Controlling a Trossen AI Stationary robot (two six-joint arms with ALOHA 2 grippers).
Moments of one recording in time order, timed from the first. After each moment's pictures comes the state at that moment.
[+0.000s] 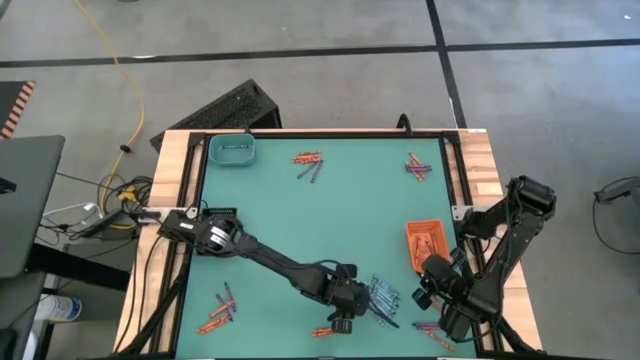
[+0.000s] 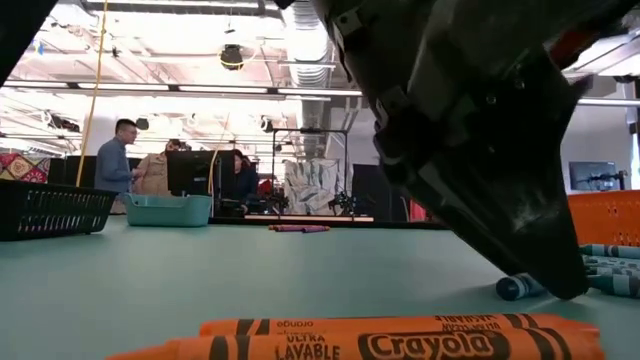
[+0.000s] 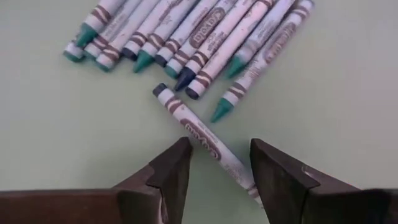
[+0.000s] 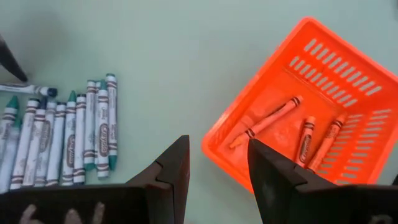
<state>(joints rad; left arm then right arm) -0.38 2.42 1.94 -0.46 -0.14 -0.26 1.05 1.59 1.04 -1.28 0.58 1.91</state>
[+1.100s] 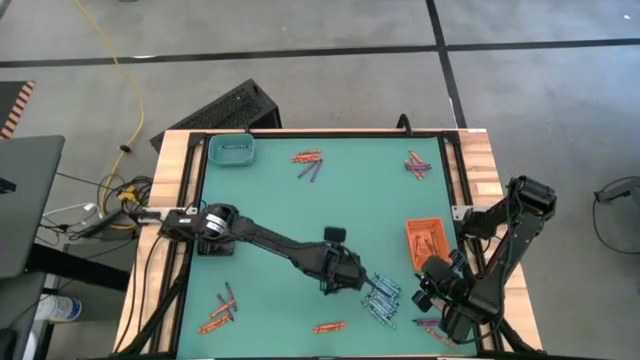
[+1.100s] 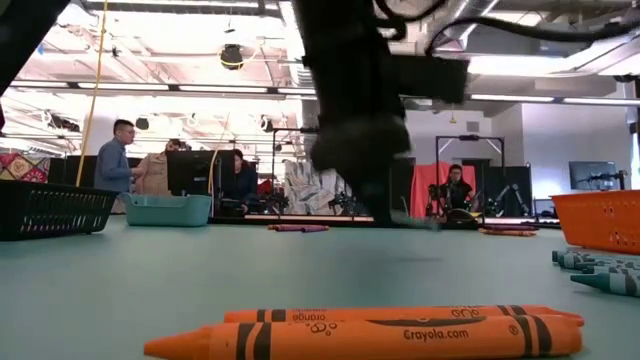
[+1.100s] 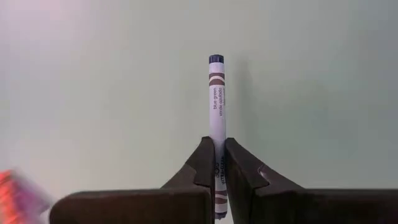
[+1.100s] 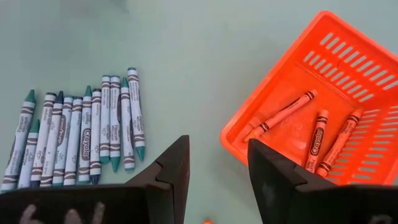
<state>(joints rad) -0.28 2.32 1.93 -0.88 -0.49 -0.06 1.06 1.59 1.04 -1.25 0.58 1.90</state>
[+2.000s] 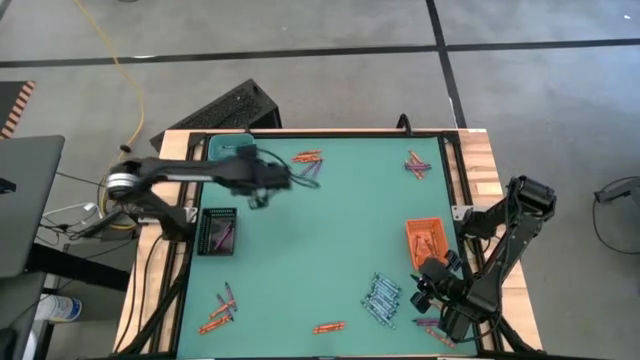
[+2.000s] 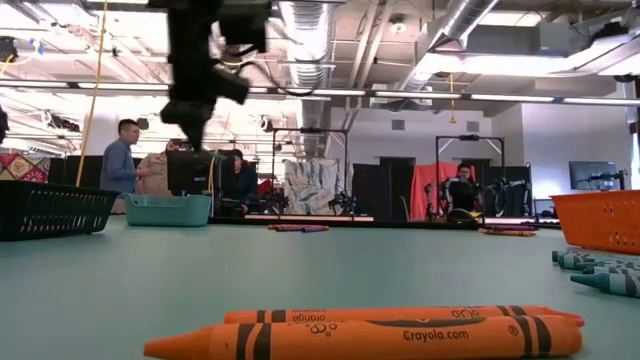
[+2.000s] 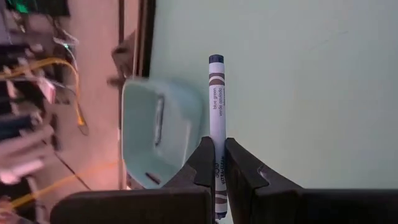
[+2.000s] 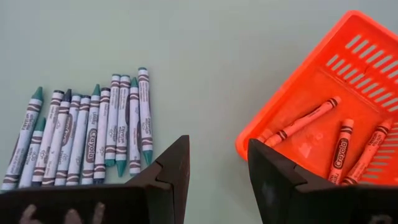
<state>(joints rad) 0.24 1.48 1.12 -1.02 -0.64 0.04 1.06 1.59 0.97 -1.14 0.63 1.85</state>
